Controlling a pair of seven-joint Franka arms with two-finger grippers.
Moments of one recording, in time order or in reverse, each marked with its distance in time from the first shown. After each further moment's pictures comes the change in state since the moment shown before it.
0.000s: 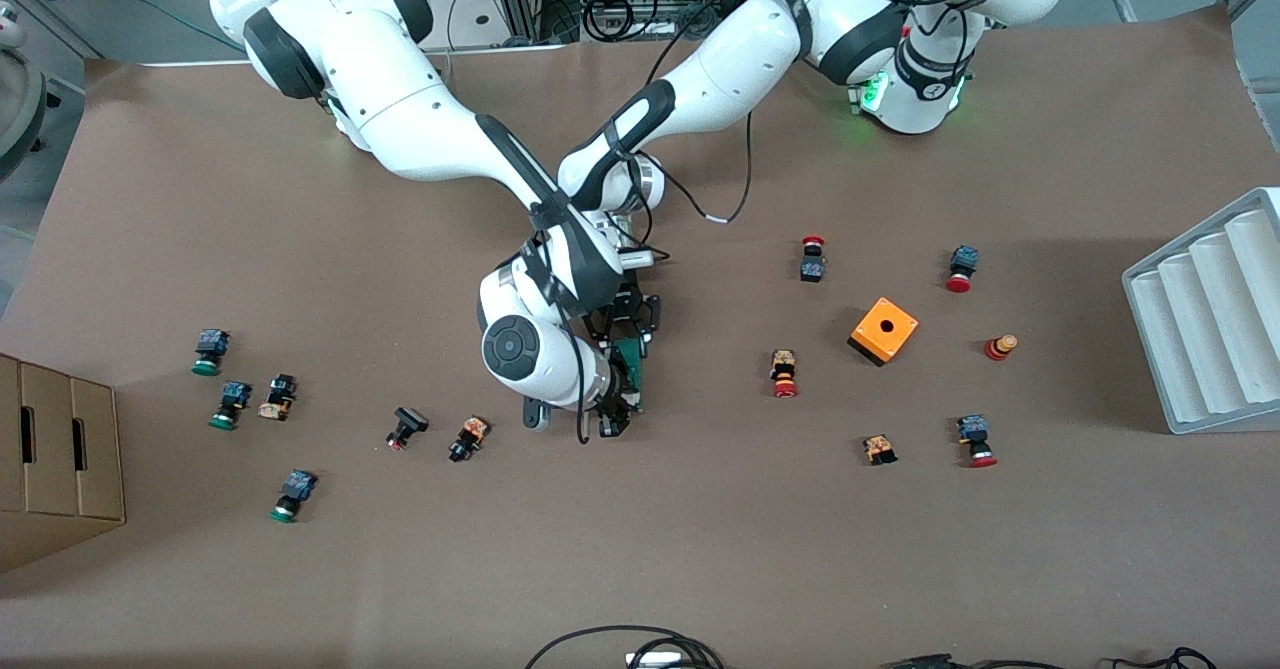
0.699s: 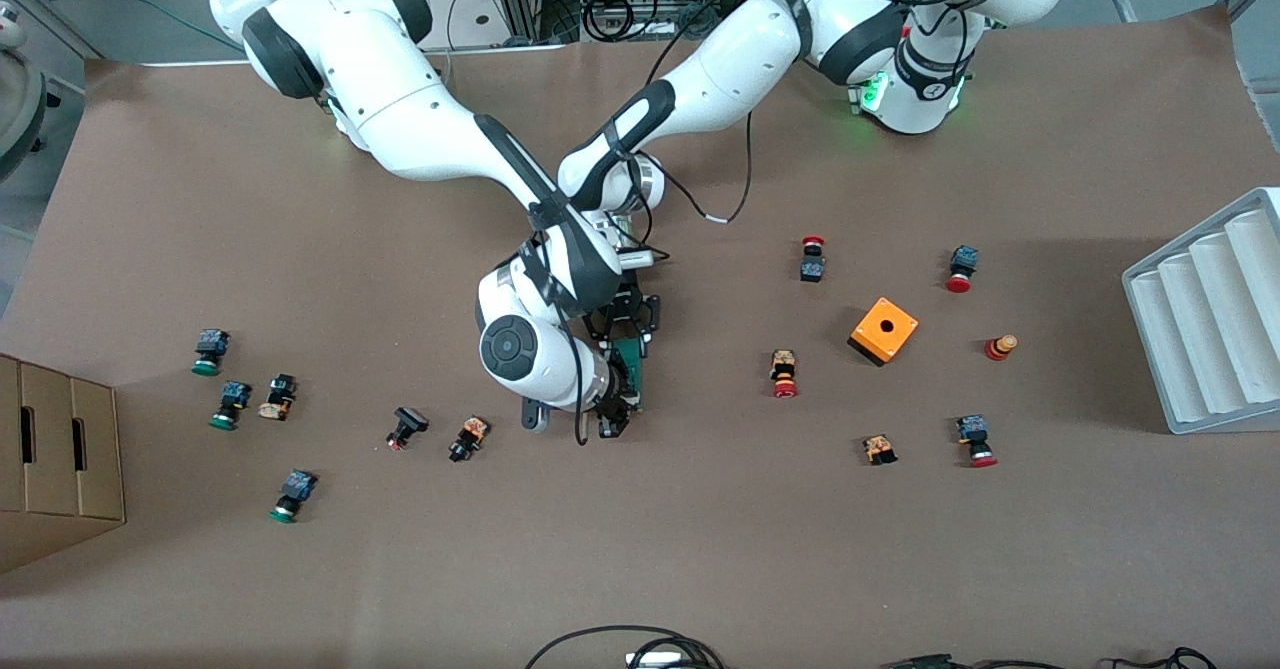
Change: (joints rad) left arm 0.000 0.000 0.000 0.000 0.000 0.000 0.000; right arm -0.002 -0.002 0.000 0.001 0.000 0.003 0.000
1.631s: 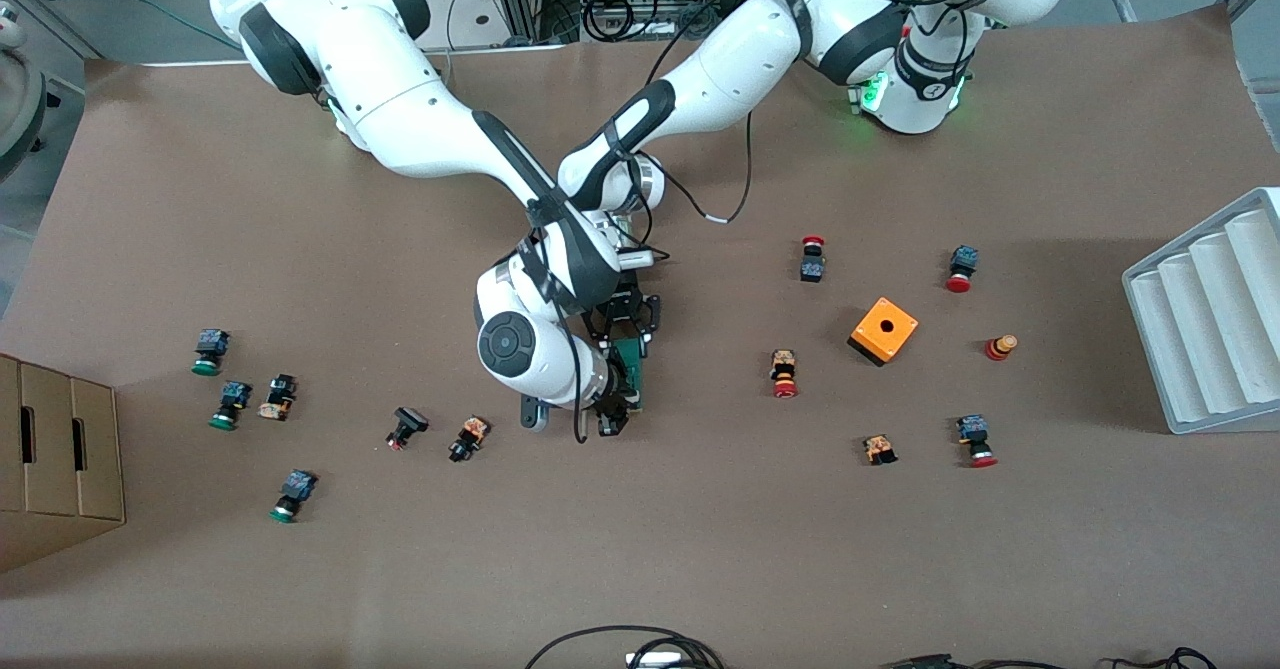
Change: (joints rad) left arm 0.000 0.000 0.000 0.000 0.000 0.000 0.000; right arm 0.000 -0.020 0.003 -0.025 0.000 0.009 -0.019
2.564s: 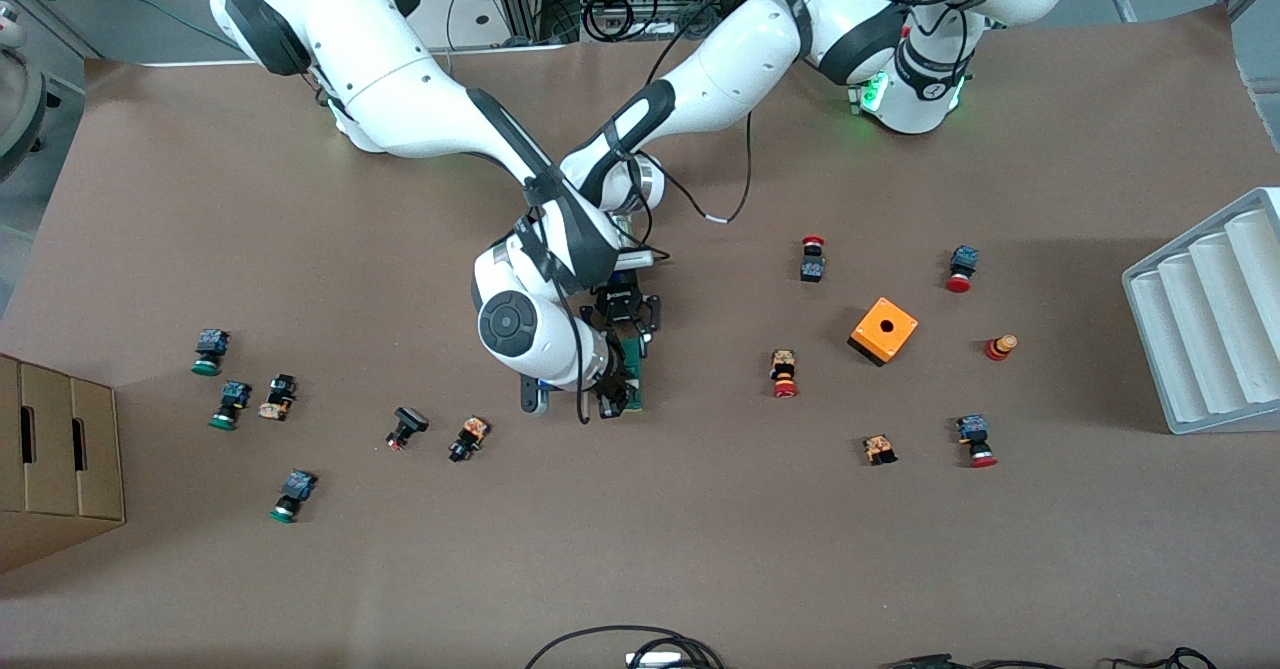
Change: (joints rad) left arm 0.000 0.000 0.000 0.000 0.000 0.000 0.001; right arm 0.008 -0.074 0.021 -0.103 -0.036 -0.002 -0.015
